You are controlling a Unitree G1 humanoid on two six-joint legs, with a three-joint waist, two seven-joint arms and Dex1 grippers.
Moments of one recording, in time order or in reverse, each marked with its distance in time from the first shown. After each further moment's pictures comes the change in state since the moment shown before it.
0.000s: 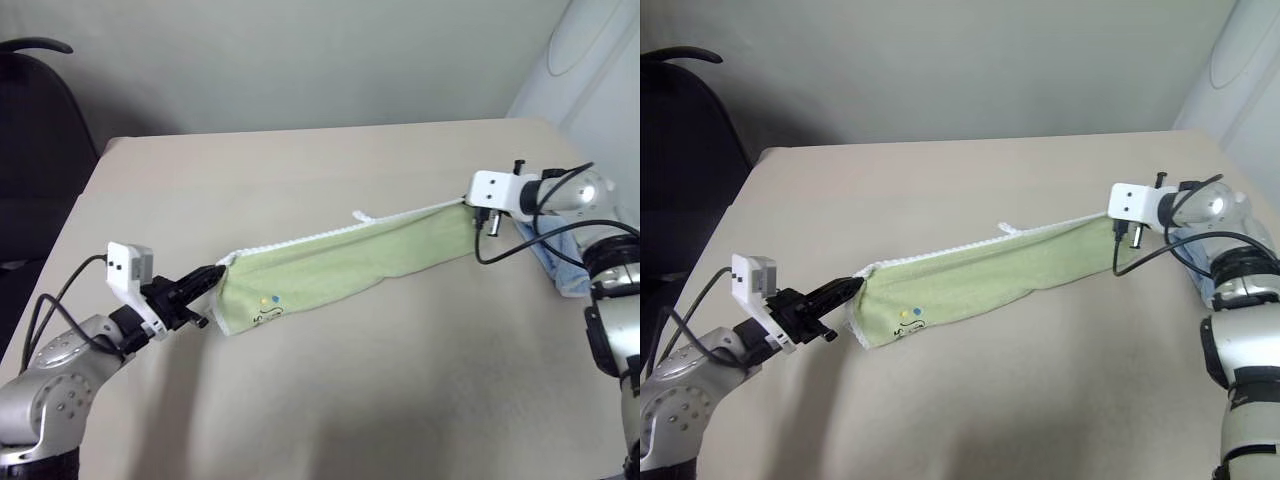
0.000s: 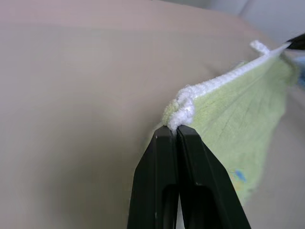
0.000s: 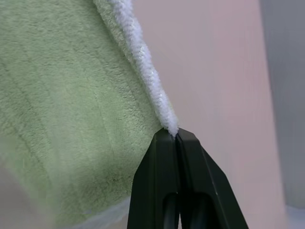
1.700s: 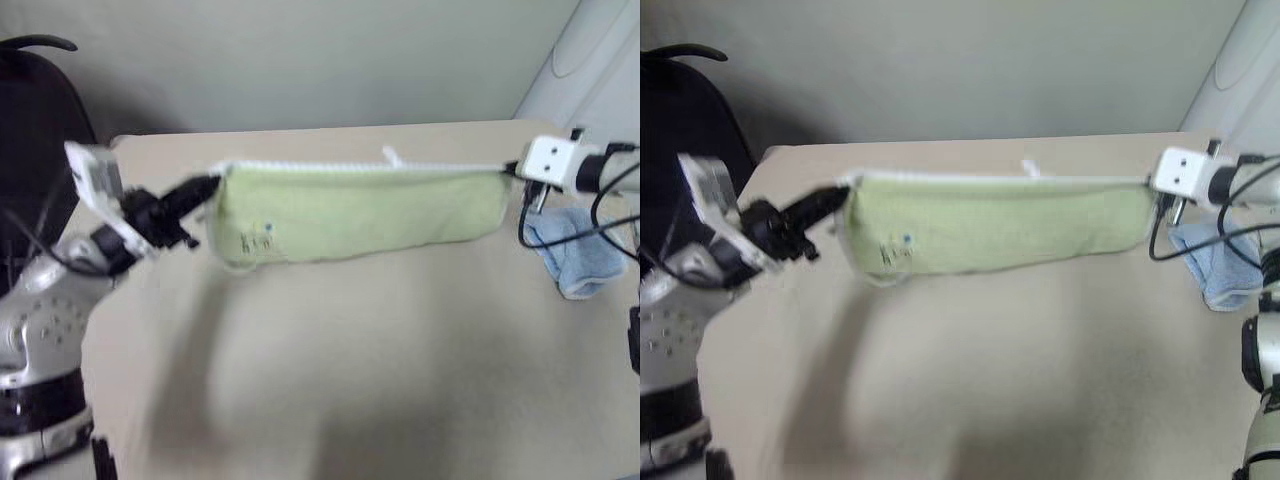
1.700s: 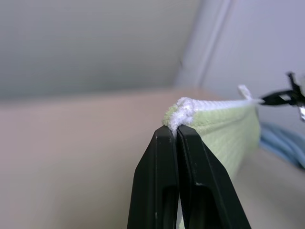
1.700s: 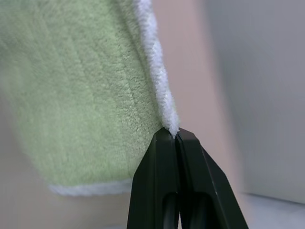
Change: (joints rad) left arm -0.466 0.063 0.023 0.130 -0.124 -0.024 -0.007; right arm -0.044 -0.180 -0.138 -0.108 0.140 -0.057 0.083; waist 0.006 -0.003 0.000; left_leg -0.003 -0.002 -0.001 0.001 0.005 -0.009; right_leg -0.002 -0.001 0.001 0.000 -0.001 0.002
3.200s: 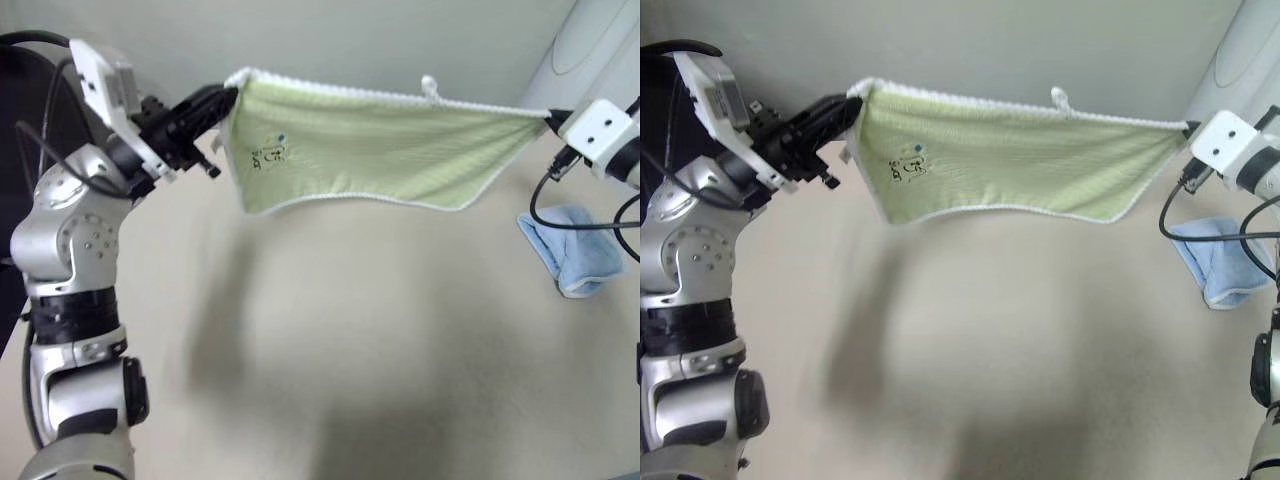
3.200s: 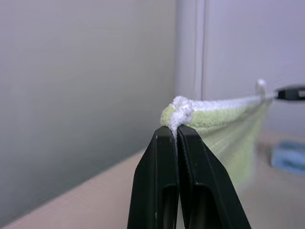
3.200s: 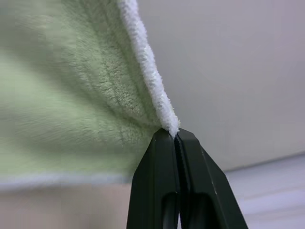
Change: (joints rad) left arm -0.204 -0.013 -0.139 0.116 0.219 -0.161 -0.199; right arm 0.295 -0.052 -0.191 -0.260 0.185 0.036 -0.151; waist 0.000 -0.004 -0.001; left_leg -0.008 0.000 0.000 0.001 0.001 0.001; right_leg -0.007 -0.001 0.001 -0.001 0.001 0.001
